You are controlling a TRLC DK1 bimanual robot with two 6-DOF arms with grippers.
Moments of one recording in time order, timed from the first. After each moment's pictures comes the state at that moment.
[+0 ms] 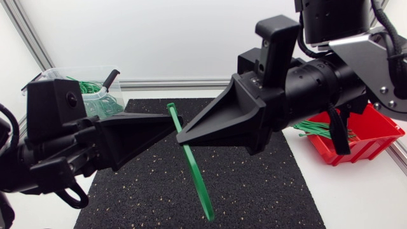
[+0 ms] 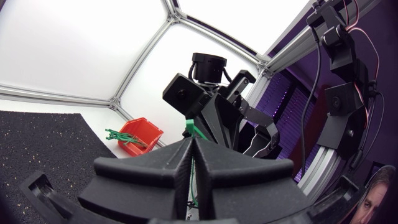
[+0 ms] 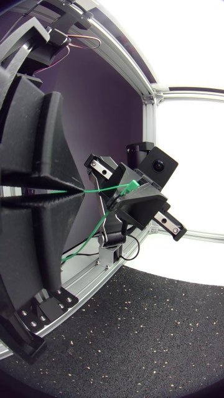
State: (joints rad) left arm -0.63 0.89 0.46 0.60 0.71 -0.72; right arm 0.63 1.25 1.04 -0.28 -1.22 1.05
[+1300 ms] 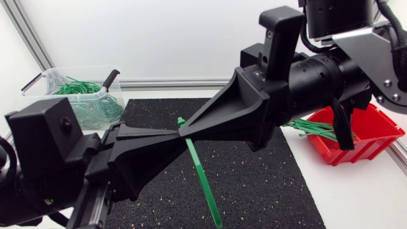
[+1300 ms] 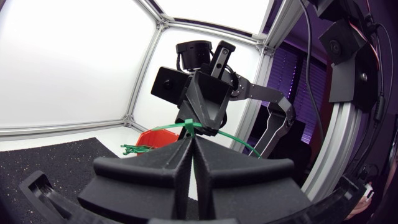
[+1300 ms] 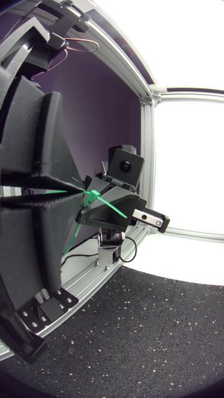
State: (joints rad) left arm -0.86 0.81 0.44 0.48 0.41 -0.38; right arm 0.61 1.26 1.06 -0.31 -1.22 1.05
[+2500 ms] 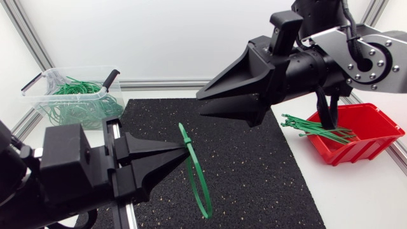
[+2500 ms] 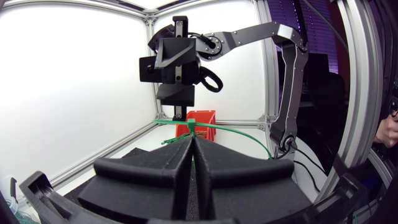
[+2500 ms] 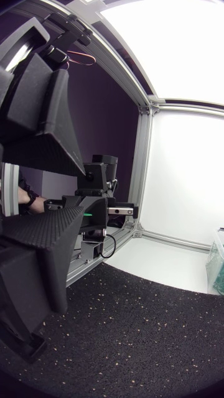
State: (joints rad) left arm -0.89 0.81 0.44 0.32 0.28 0.12; right arm 0.45 1.40 1.11 -0.32 -1.38 0.83
